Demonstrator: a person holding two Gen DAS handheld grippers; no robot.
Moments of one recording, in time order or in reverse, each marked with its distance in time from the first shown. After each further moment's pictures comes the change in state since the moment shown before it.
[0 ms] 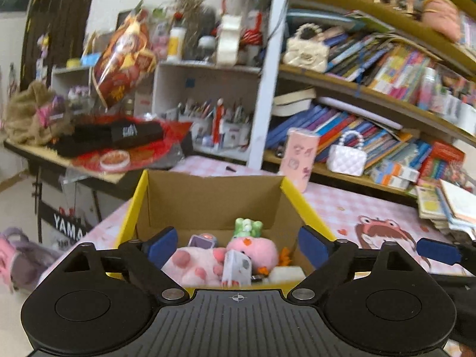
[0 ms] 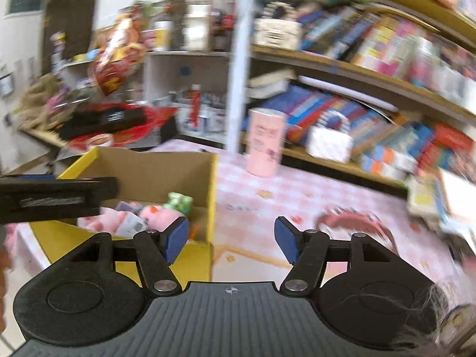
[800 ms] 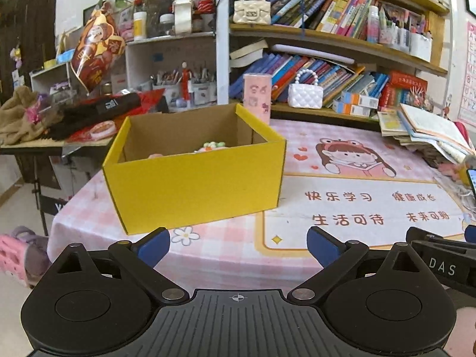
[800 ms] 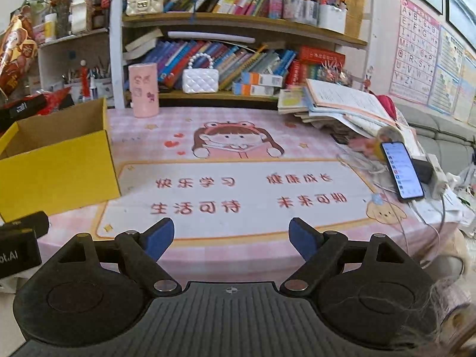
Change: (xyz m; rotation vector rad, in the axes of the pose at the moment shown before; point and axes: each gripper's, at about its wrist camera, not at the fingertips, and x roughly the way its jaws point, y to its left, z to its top) left arm -0.077 -0.043 -0.080 0.145 0.146 -0.043; right arm -0.113 -0.021 -0.107 0.220 0.118 -0.375
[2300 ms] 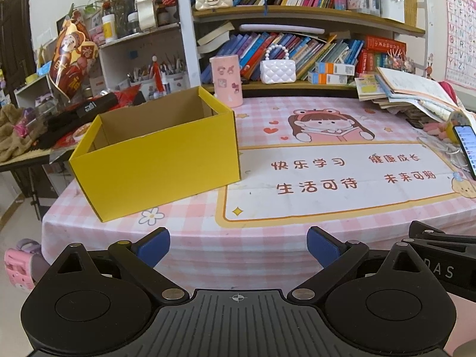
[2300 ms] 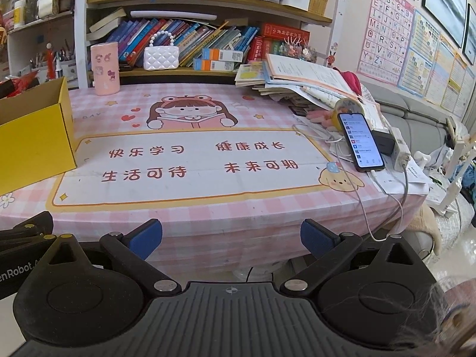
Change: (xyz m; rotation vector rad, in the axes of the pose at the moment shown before) left arm -0.005 -0.061 -0.021 0.123 0.062 0.013; right arm -0.007 -0.035 -0.020 0.018 0.083 -0.123
